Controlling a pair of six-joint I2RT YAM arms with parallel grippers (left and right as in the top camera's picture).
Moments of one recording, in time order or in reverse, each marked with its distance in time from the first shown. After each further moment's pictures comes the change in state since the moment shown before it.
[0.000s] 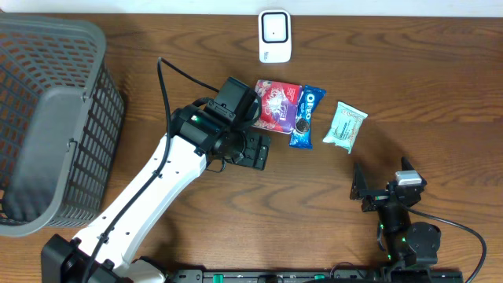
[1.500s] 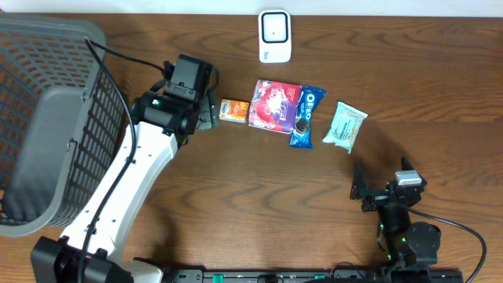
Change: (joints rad) left arm 0.230 0.002 0.000 0.096 -0.462 -0.099; right arm 0.000 0.000 0.000 0.000 0.000 0.000
